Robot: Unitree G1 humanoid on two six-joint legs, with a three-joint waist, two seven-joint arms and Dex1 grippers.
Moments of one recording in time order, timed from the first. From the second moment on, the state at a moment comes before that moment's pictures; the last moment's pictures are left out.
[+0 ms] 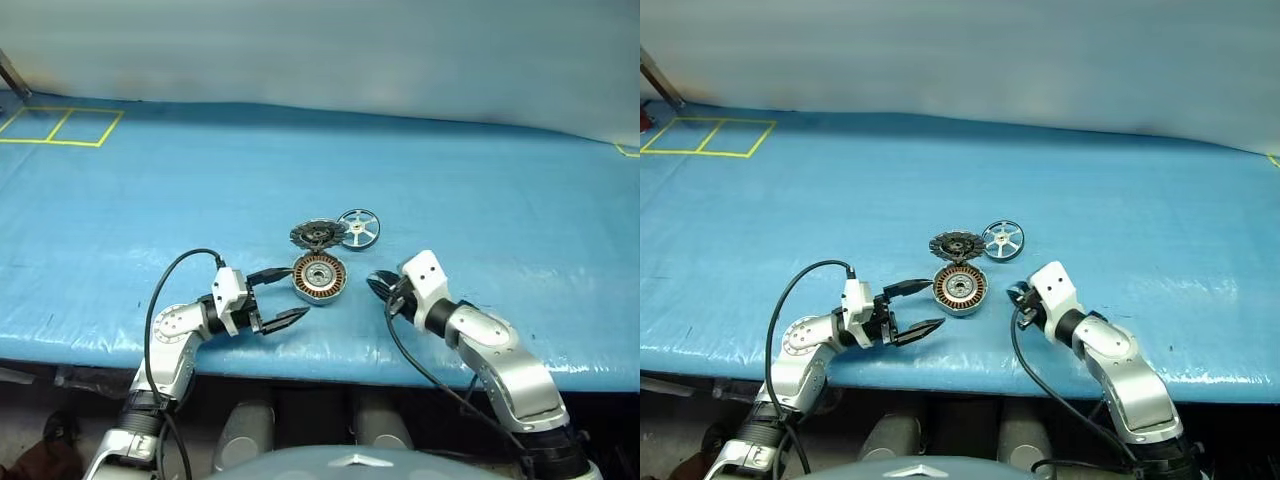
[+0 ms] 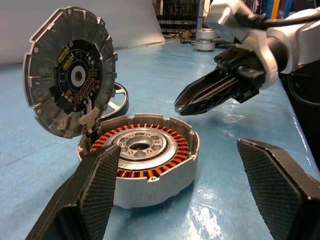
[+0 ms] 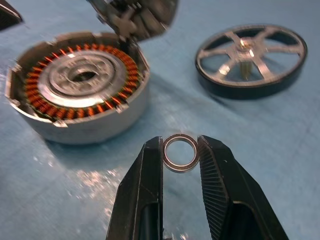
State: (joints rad) left arm -0.09 0.33 -0.10 0.18 -0.33 -0.19 -1.12; right arm 0.00 -0.44 0.13 -0.46 0.20 0.58 0.52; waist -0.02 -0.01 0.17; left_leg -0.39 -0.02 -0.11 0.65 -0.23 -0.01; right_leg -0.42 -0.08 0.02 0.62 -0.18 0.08
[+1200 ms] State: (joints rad) left arm -0.04 0.32 -0.10 0.19 -0.33 -0.23 -1.07; right arm -0.20 -0.32 0.32 -0.26 0.15 0.60 0.57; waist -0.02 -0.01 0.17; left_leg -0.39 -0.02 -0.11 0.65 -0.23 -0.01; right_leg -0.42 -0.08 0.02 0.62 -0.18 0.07
